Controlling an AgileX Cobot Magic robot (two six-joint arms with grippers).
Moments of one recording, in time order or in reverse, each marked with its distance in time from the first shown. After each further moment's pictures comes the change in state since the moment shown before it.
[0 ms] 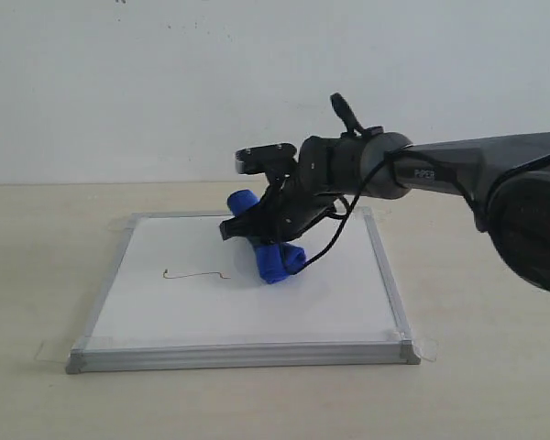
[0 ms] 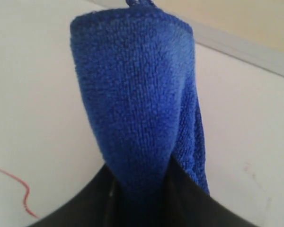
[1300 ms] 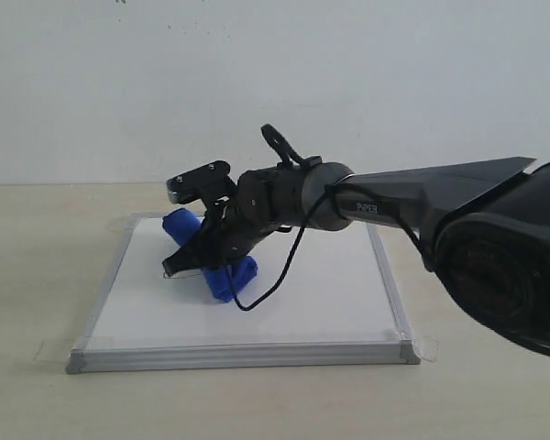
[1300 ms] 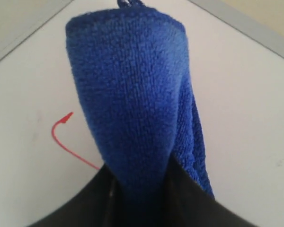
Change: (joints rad) left arm 0.000 0.000 0.000 0.000 0.000 0.000; right arm 0.143 0.042 -0.029 -0.114 -0.072 -0.024
